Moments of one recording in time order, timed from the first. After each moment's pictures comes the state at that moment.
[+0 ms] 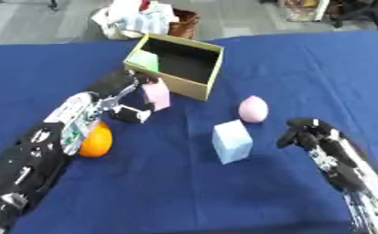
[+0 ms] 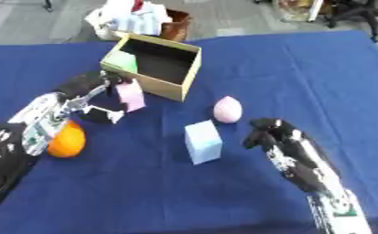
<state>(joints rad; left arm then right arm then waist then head) -0.72 0.40 -0.37 -1.17 -0.80 -0.13 -0.14 -0.15 -0.10 0.04 -1.65 -0.14 -0.27 0.53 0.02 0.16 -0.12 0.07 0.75</state>
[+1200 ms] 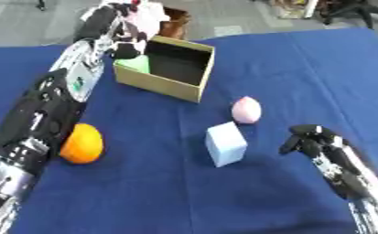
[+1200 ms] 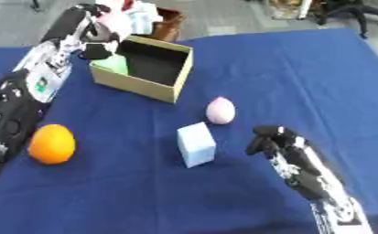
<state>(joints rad) -1.05 0.31 -0.07 -0.77 -0.89 0.12 0.11 -0.17 -0.10 0.06 -1.65 -0.14 -0.27 0.54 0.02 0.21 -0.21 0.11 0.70</state>
